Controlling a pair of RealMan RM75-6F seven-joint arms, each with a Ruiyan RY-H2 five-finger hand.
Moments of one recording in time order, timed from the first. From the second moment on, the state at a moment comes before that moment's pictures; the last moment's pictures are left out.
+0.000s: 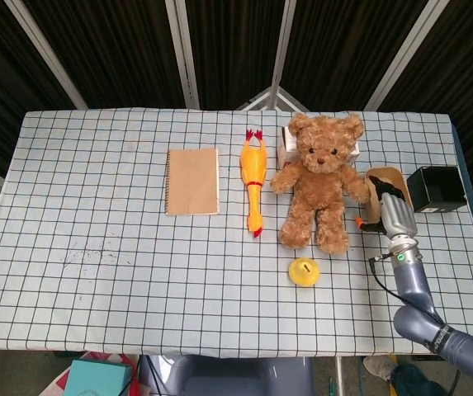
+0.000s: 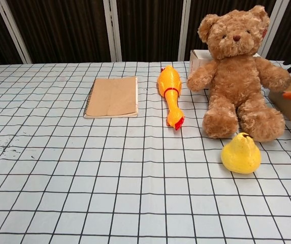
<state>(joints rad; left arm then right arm) 0.06 -1.04 -0.08 -1.68 1.36 1.57 0.04 0.57 -1.42 0.41 -1.32 -0.76 0.83 -0.08</state>
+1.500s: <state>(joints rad) 0.04 -1.06 -0.09 -1.70 1.32 1.55 0.10 0.73 -1.51 0.43 -1.10 -0.50 0.80 -0.13</state>
